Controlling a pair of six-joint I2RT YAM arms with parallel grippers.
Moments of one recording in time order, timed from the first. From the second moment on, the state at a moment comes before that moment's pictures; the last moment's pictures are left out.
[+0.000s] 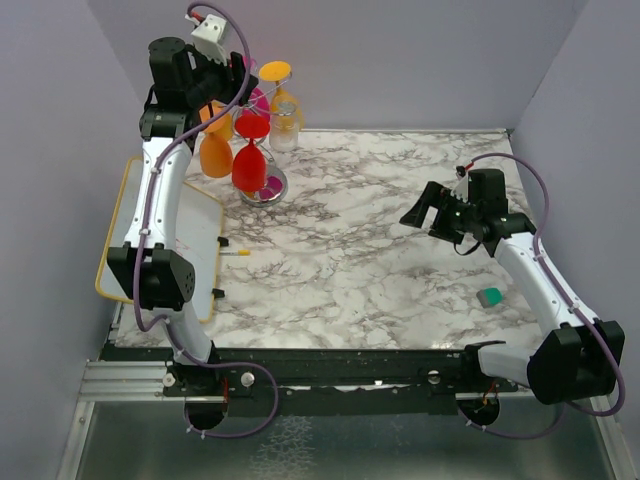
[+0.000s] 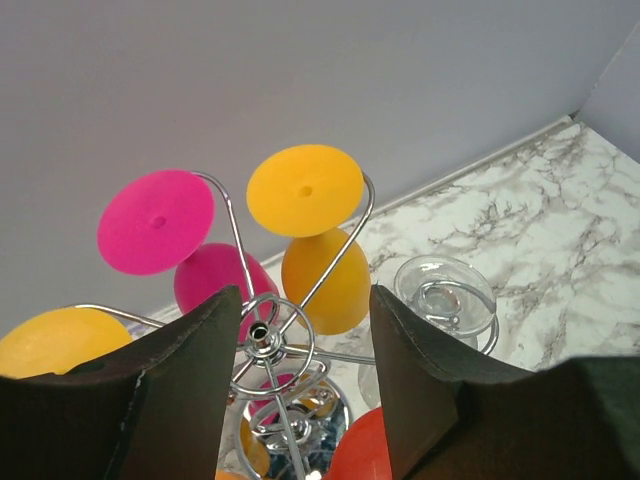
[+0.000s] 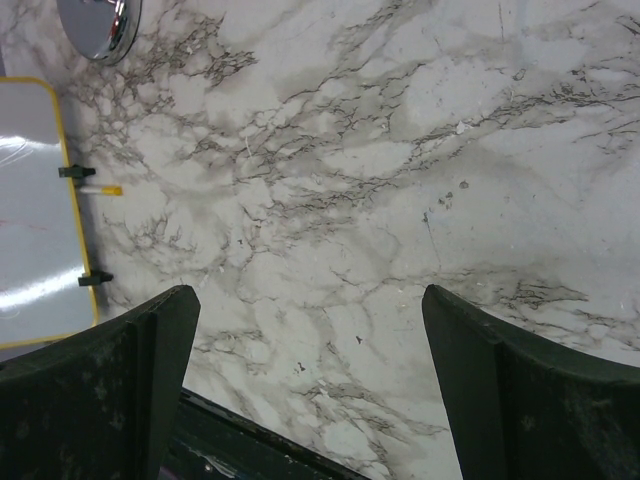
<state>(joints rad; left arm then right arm) -0.05 1.80 2.07 -0.34 0.48 0.04 0.13 1.23 0.99 -0.53 -0.35 0.50</state>
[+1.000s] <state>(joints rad) -0.18 1.71 1.93 -0.35 0.53 -0.12 0.13 1.22 0.99 -0.52 -0.37 0.50</state>
